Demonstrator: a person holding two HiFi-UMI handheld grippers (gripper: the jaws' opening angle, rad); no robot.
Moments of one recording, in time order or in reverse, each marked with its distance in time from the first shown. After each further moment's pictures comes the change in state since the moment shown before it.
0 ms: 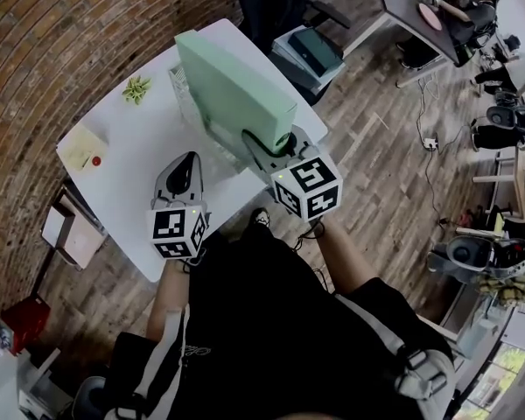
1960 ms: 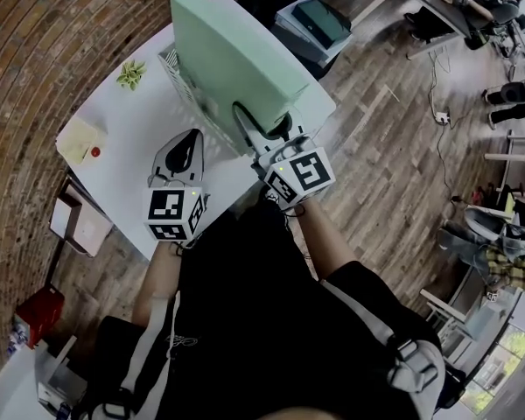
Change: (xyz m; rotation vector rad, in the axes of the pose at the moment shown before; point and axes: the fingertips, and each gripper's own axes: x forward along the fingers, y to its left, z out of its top) left arm 0.026 -0.004 0.001 0.098 0.068 -0.098; right arm 0.016 -0.012 0.012 0.102 -0.459 -0.023
